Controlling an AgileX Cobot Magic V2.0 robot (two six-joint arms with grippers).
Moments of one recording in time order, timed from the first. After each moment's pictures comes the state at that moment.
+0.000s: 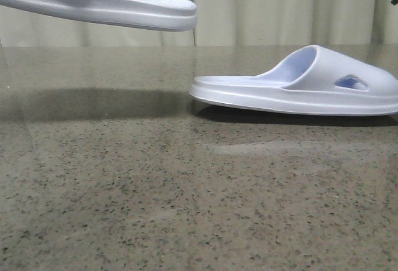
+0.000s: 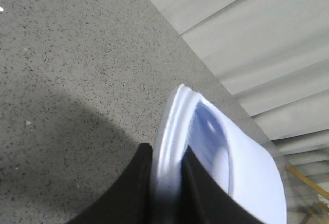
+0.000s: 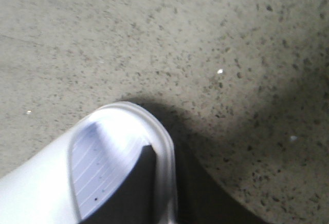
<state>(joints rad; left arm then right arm) -0.03 0.95 -0.69 -1.13 0.47 0.22 0.08 1.20 -0.63 0.24 0.25 0.69</state>
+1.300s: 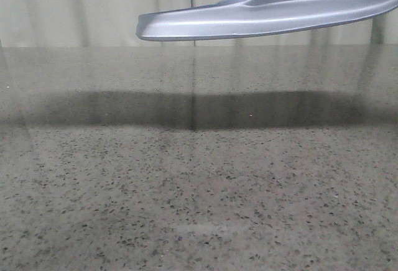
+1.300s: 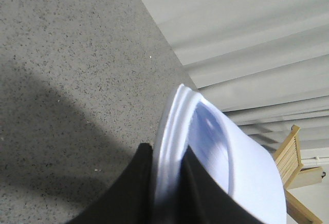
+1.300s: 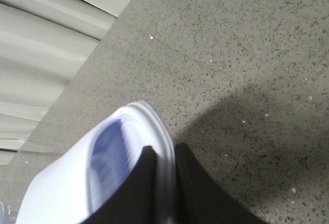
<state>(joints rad) -0.03 0.95 -0.69 -1.35 0.61 0.25 0.24 0.95 -0.67 0.29 0.23 0.66</state>
